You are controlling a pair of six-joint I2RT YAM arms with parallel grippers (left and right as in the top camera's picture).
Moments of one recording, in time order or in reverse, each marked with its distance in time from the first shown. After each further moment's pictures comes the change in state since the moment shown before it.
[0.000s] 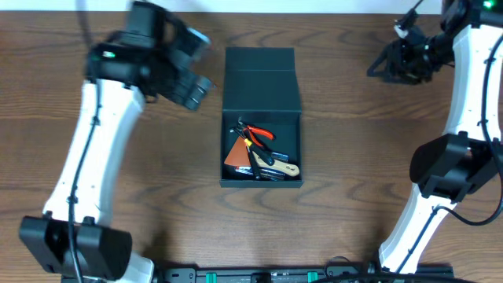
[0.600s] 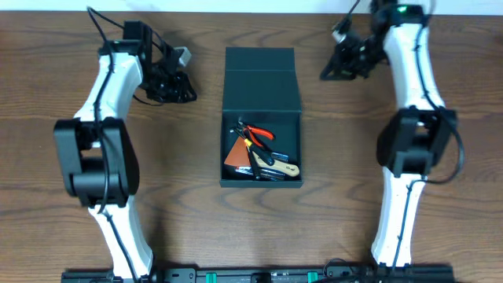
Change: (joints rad) left arm 0.136 0.468 -0.002 0.110 0.338 -0.144; right arm 0.188 0.275 -0.003 0.241 -0.061 0.068
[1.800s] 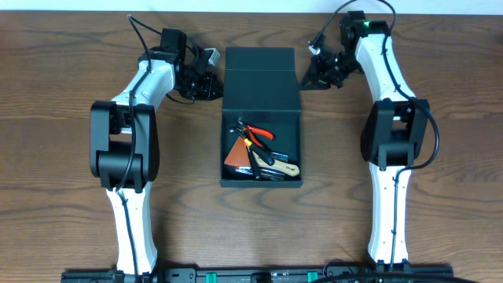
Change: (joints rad) left arm -0.116 0.142 0.000 0.302 0.103 -0.123; right arm 0.071 0.118 -0.009 0.127 -0.085 0.036
